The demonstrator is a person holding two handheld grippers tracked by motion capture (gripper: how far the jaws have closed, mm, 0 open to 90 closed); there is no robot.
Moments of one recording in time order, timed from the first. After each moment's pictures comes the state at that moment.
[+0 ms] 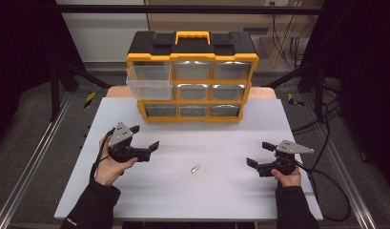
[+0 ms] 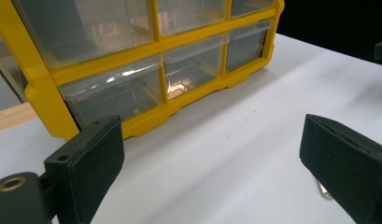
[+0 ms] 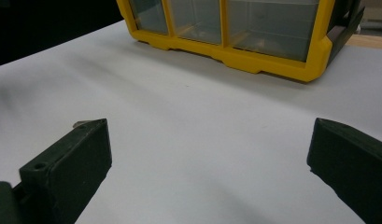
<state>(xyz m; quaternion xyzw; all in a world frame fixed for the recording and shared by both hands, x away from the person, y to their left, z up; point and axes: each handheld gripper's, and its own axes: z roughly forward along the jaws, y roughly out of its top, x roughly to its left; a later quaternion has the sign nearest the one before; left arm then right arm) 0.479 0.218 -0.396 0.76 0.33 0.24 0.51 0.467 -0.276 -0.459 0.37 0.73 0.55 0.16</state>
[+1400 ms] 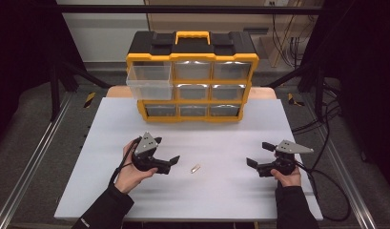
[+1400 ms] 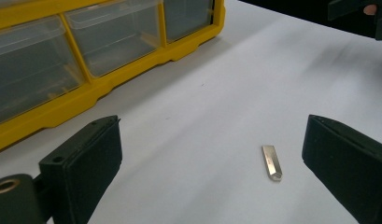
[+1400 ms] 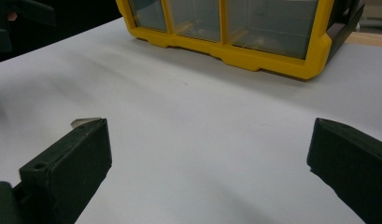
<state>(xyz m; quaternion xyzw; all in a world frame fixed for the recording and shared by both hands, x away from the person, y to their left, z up) 0.472 0.163 -0.424 0.80 0.30 0.19 0.49 0.468 -0.276 -0.460 0.37 0.74 0.54 0.16</state>
